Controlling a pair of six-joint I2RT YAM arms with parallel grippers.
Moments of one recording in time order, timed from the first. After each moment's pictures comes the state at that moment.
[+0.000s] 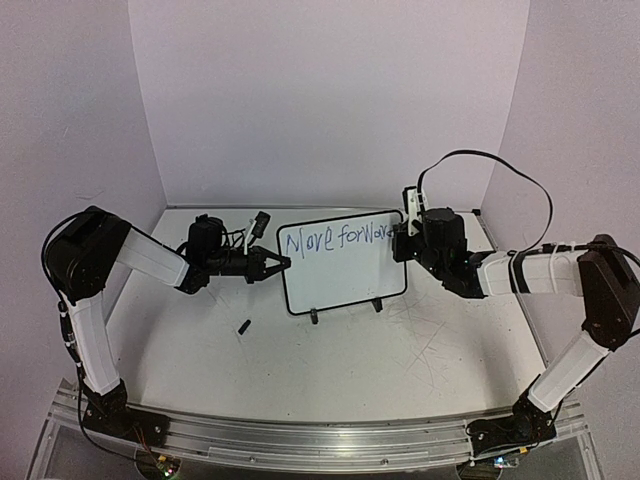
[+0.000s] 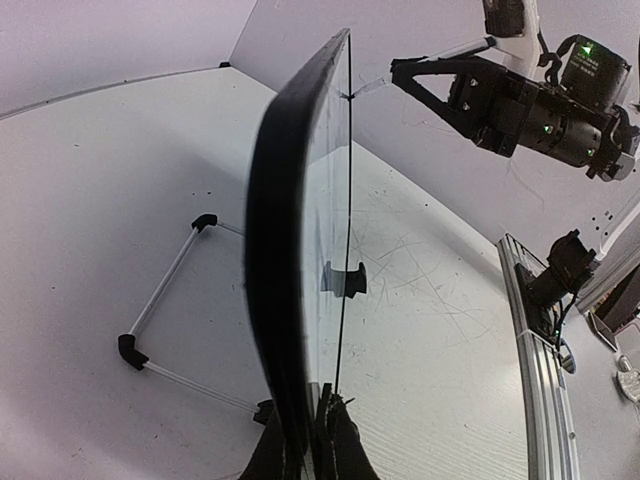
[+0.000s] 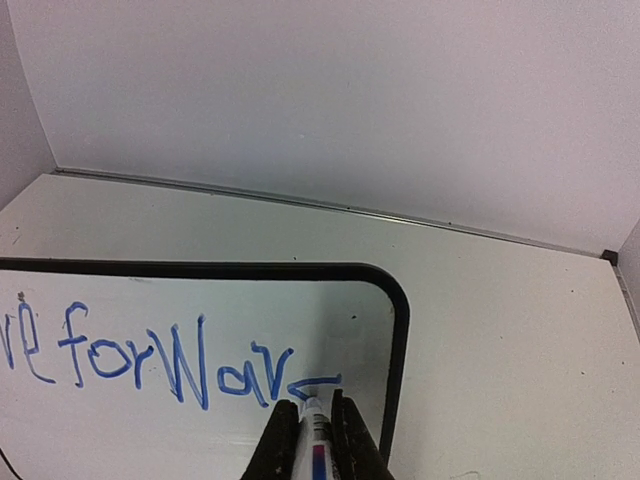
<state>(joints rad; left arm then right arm) -0.49 1.91 0.92 0.70 0.83 -0.23 0.62 1.60 0.90 0.41 0.34 0.10</state>
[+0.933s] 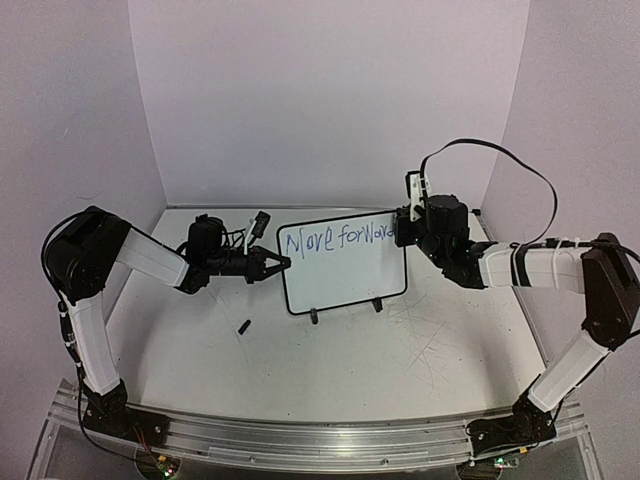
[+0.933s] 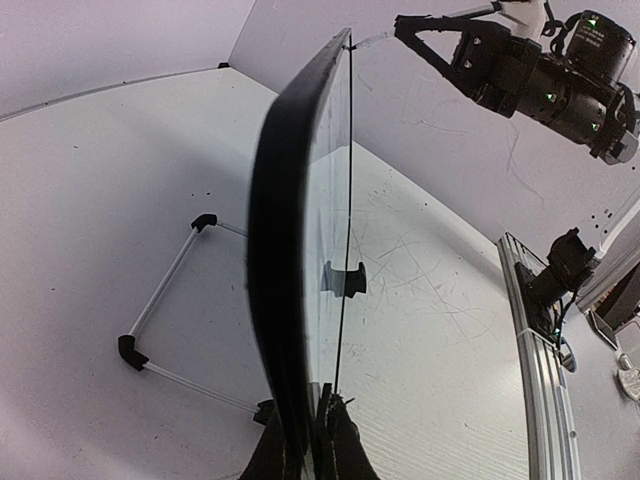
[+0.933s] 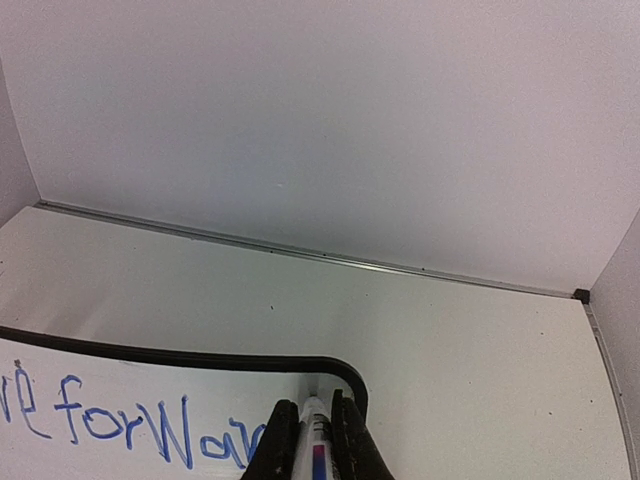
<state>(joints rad) -0.49 1.91 0.92 0.70 0.83 -0.23 0.61 1.60 0.96 0.42 0.38 0.04</state>
